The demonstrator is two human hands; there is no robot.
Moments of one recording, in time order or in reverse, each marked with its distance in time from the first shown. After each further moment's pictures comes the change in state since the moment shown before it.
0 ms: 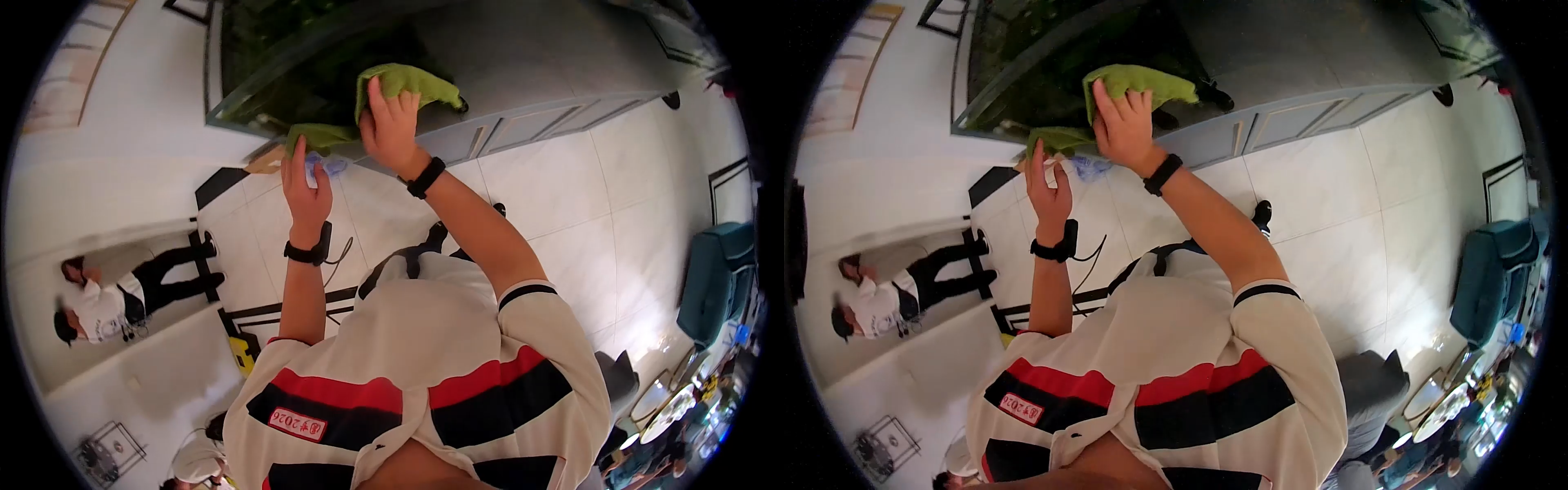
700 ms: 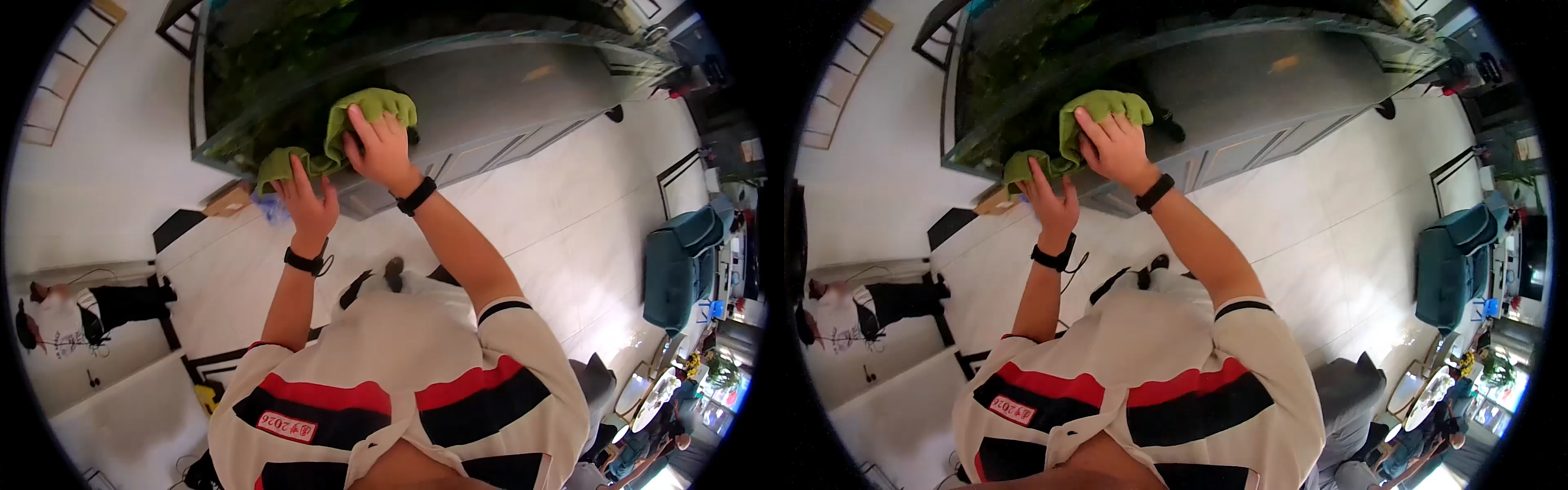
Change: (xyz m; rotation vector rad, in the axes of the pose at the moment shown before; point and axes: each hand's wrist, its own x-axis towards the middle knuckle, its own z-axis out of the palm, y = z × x) left_hand 0.002 0.028 0.028 0.097 0.224 0.135; right_hand 0.045 -0.020 -0.050 -0.110 -0.038 -0.212
